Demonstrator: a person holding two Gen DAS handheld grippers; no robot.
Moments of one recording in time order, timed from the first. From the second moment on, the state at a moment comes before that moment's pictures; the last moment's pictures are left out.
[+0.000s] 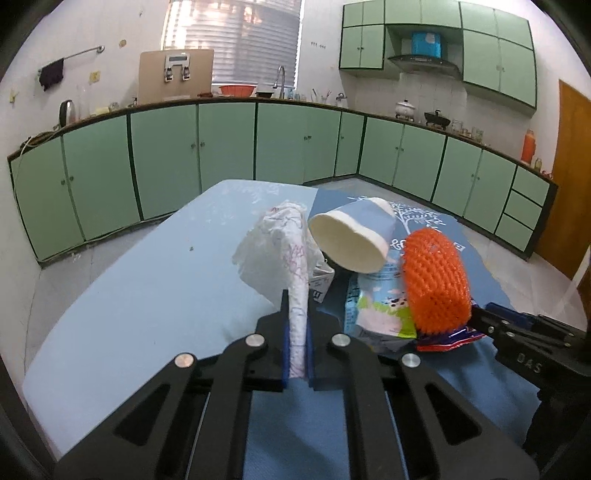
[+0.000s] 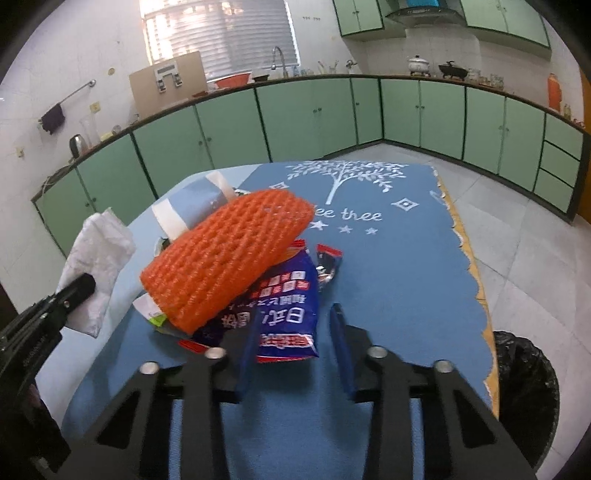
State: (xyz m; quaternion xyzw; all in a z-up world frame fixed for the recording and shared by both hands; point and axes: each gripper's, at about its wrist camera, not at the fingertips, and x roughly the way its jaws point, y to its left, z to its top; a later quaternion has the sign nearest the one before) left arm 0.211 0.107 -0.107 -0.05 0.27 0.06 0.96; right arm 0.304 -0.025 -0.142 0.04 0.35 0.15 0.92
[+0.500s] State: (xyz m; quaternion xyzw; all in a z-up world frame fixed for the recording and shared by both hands) left arm 0.196 0.098 -0.107 -0.04 0.27 0.04 0.96; right arm 0.270 -0.051 -0.126 0.05 0.33 0.15 0.93
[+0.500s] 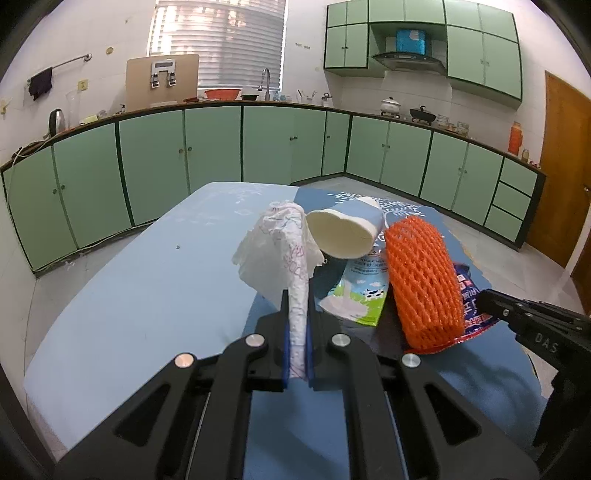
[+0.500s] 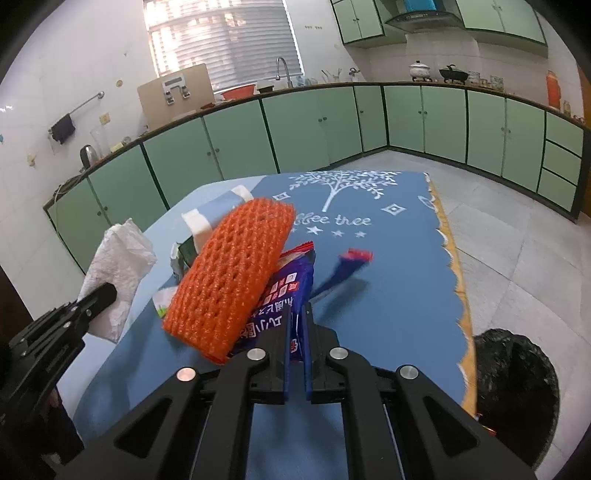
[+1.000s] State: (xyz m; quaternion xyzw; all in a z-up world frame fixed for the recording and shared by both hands) left arm 0.187 0.087 -0.110 -0.03 0.27 0.01 0.96; right arm 0.263 -0.081 -0.146 0.08 0.38 0.13 0.91
